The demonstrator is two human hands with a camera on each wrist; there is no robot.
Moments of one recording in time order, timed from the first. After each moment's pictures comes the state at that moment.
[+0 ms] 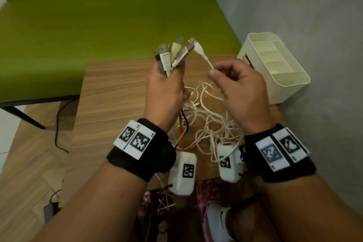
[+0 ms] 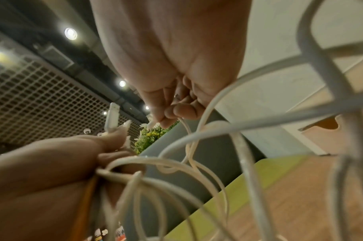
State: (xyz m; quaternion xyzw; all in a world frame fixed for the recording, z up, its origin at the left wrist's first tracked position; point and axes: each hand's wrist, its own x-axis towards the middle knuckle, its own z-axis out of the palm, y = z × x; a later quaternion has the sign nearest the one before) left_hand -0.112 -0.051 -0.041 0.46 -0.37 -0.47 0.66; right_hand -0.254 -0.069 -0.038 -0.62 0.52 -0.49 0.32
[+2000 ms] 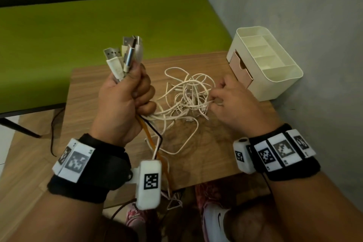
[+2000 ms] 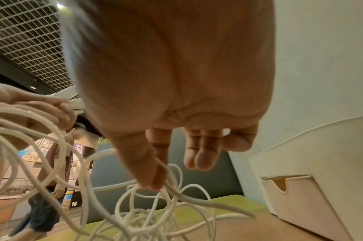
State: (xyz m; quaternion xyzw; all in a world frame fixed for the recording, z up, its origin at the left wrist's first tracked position) left_hand -0.075 -0.041 -0.037 0.33 -0.34 -0.62 0.63; right_hand -0.300 -0.092 -0.066 -0.81 0.57 -0.10 0.14
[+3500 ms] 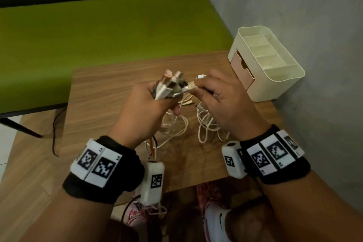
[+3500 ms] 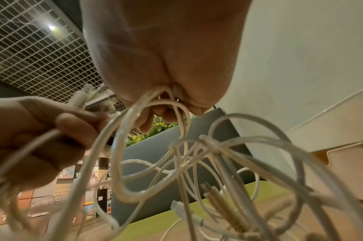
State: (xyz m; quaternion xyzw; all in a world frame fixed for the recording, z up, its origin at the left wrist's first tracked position) left_hand -0.090 -0.036 -0.039 0.57 -0.54 -0.44 0.43; right_hand -0.274 -0.092 -0.069 -0.82 0.41 -0.37 0.16
